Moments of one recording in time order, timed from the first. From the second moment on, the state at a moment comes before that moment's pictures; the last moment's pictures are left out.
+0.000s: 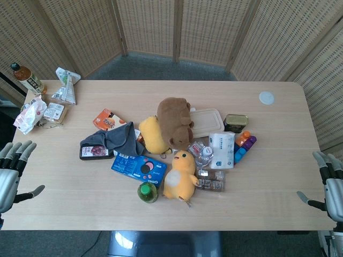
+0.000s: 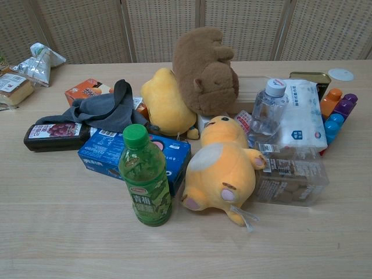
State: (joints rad) left arm -0.09 -0.95 -0.03 -1.89 1.57 1.51 0.13; right arm 0.02 -0.99 0.09 -1.77 -1.46 1.52 0.01
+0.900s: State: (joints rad) left arm -0.41 -1.02 -0.14 -1.78 1.41 1.09 0.37; right arm 0.02 -0.96 0.09 -1.78 -1.47 1.54 0.04
